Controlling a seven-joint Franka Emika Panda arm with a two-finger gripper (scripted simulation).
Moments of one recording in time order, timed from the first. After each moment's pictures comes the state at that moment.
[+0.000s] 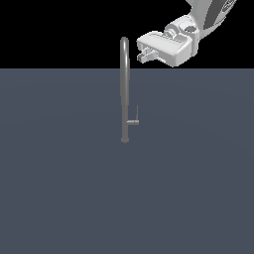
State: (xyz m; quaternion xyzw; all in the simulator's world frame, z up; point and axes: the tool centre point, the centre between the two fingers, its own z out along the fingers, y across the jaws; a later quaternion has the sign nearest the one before) arm 0.046 -0.045 0.314 -0.77 0.37 0.37 0.37
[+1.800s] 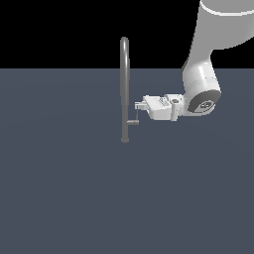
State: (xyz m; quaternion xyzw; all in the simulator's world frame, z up) arm 0.086 -0.038 0.151 -0.51 0.49 0.51 0.49
